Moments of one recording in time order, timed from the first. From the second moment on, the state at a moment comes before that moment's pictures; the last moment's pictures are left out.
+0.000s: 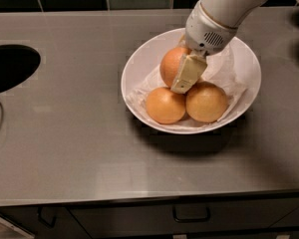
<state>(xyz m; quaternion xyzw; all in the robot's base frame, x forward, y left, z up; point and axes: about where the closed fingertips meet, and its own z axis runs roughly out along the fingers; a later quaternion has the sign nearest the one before) 0.538 -0.078 0.931 -0.66 0.72 0.09 0.19</state>
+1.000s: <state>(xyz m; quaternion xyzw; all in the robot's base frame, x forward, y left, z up) 0.525 -0.071 0.974 -0.67 0.70 0.07 0.24</state>
